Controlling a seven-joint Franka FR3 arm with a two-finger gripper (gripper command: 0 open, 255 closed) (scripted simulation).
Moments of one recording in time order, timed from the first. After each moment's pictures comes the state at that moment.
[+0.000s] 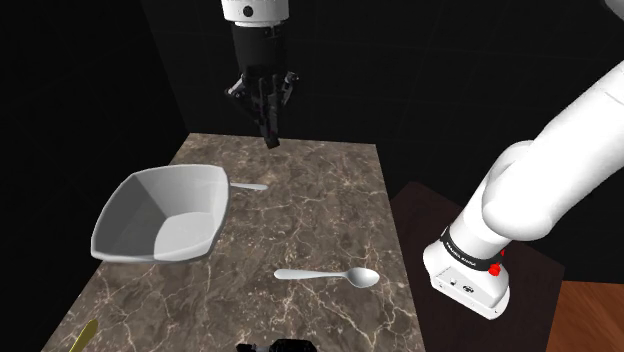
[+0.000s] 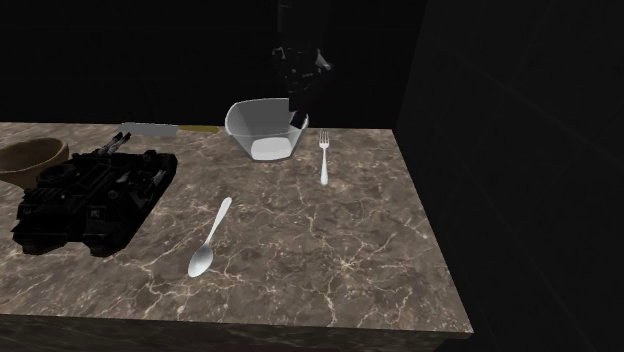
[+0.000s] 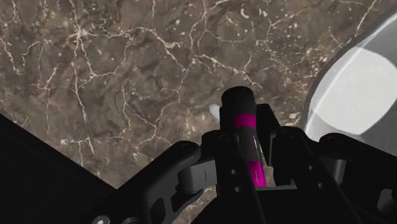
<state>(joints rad) 0.11 -0.18 0.48 -1.88 0.16 1.66 0.61</state>
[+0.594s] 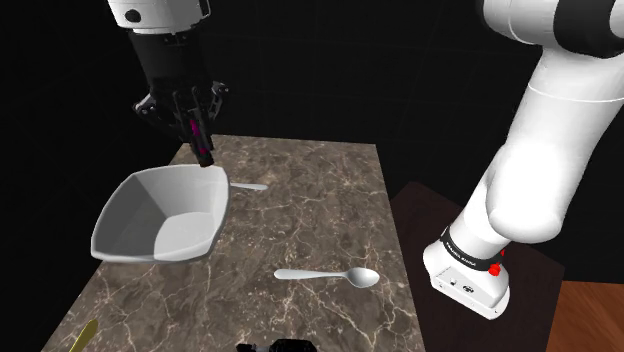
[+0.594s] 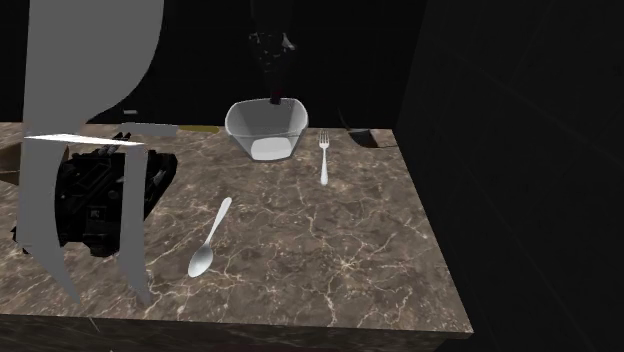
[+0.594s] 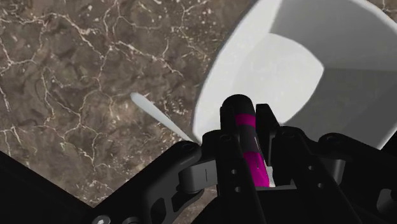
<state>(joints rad) 0.22 0.20 0.60 -1.49 -0.02 1.61 0.87</state>
